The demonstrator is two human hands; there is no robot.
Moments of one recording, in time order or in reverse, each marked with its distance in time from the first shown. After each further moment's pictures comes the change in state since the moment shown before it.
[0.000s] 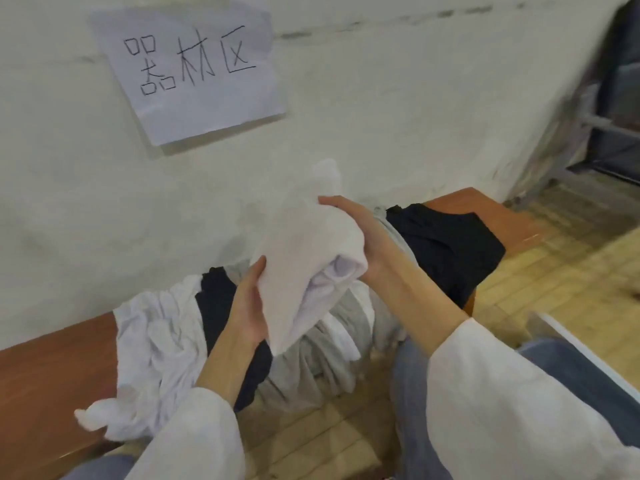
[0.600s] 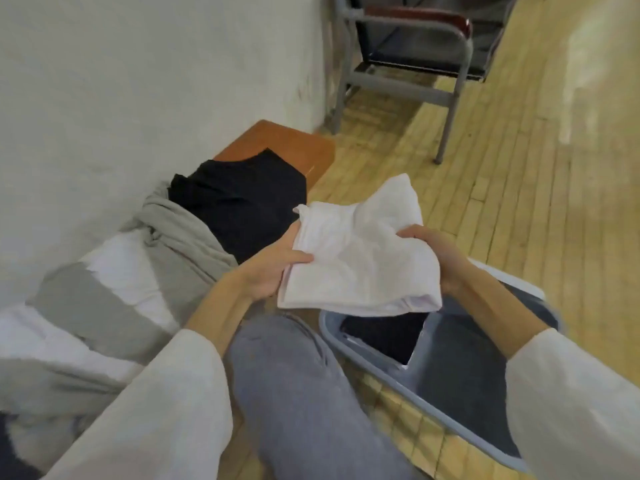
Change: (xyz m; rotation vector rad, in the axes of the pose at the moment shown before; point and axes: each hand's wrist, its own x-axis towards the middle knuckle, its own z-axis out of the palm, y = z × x) left_hand 0.081 -0.236 0.219 0.857 -0.840 -0.510; right_hand -0.216 0.001 -0.350 0.048 0.756 -0.138
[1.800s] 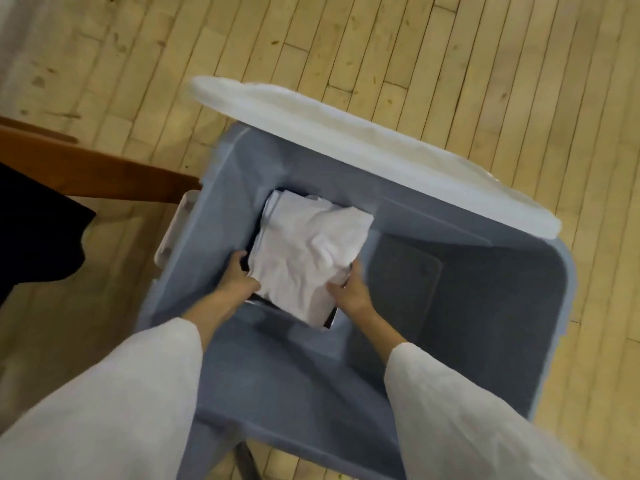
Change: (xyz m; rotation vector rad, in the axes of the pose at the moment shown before) left_hand 0.297 -0.330 0.022 0.508 0.342 -0.683; right_hand 0.223 0.314 -0.234 -0.392 0.478 0.366
